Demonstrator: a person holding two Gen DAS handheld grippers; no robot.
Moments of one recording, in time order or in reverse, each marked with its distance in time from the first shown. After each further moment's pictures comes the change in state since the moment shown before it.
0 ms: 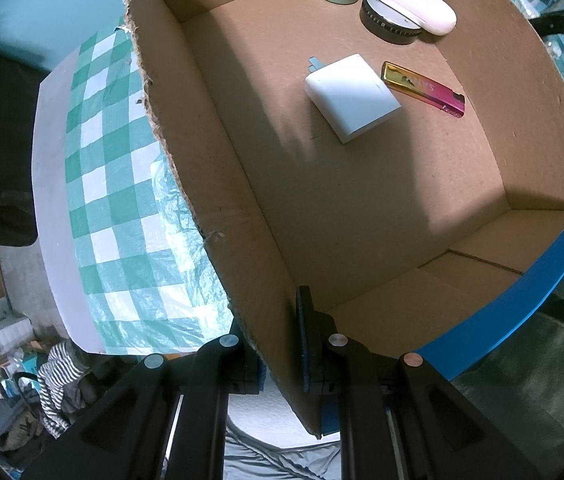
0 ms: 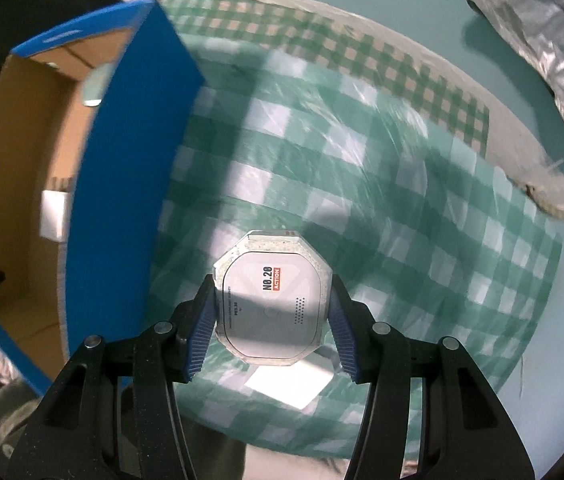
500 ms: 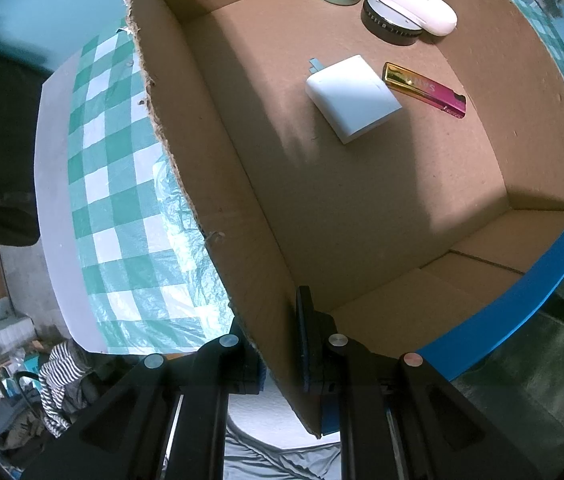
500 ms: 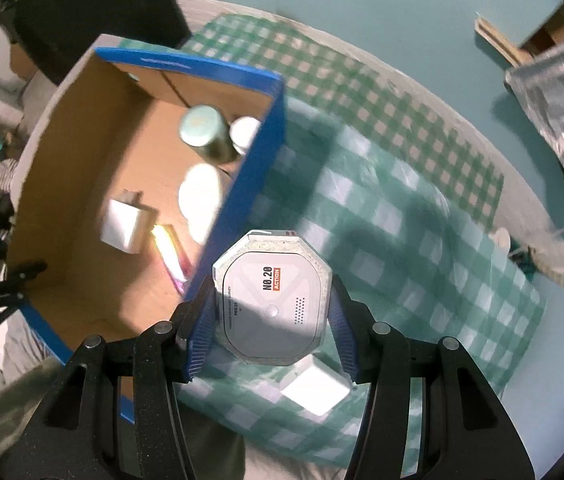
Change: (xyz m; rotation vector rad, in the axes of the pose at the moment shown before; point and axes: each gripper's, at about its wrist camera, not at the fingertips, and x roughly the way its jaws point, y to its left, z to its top) left arm -0.004 -0.005 0.001 -0.003 -0.004 0.005; right arm -0.044 0.047 0.026 -0.168 -0.082 0.022
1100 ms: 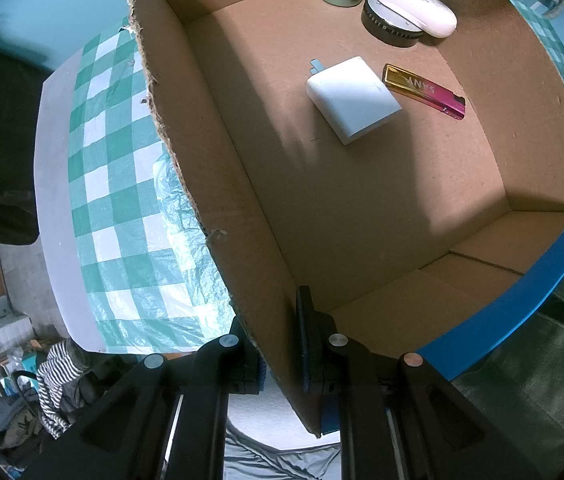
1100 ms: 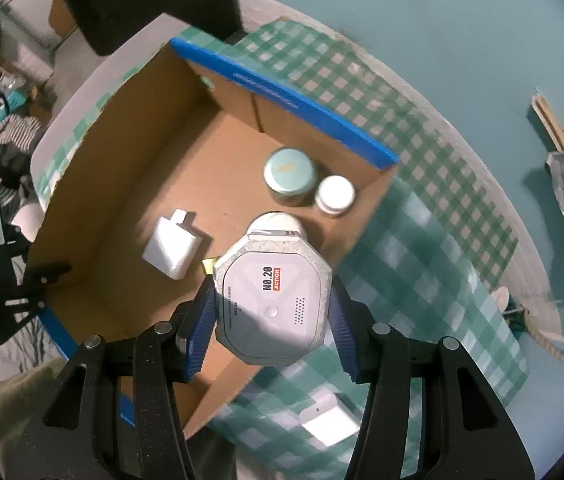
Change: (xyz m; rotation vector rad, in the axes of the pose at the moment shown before) left arm 0.002 0.006 -0.003 -0.007 -0.006 -0.005; right arm 0.011 0.065 0.040 -0.200 0.005 0.015
